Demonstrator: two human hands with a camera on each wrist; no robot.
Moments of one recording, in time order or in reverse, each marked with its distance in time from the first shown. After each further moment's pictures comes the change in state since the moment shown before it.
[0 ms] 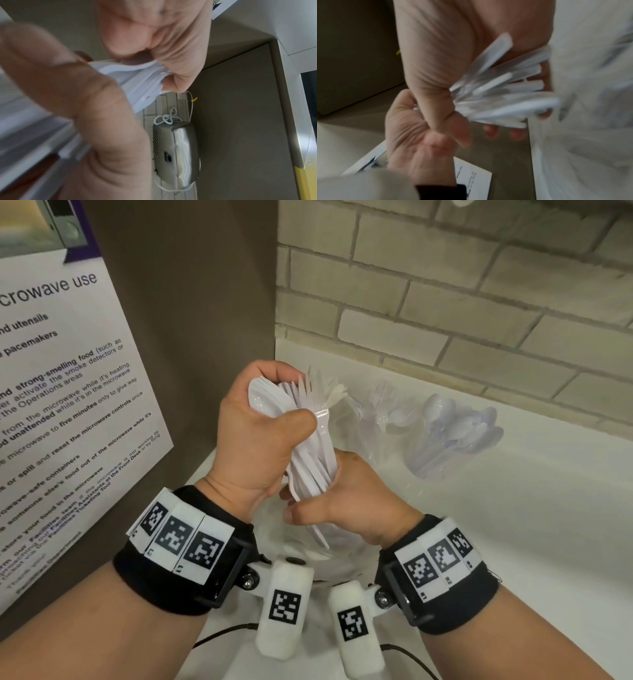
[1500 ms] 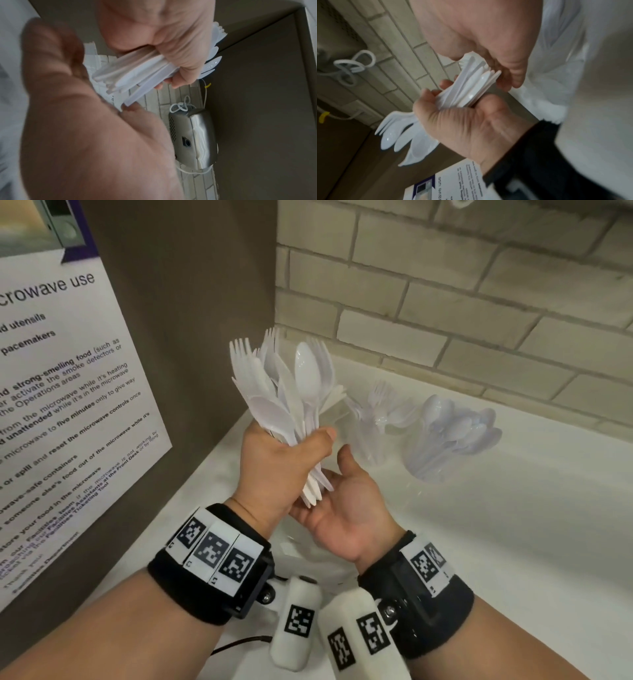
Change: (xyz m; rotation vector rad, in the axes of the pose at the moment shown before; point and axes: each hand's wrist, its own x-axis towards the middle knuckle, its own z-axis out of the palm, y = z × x) left_hand -0.018 -0.029 0.011 0.047 0.060 -0.120; right_hand 0.013 0.023 0.016 1.229 0.058 0.371
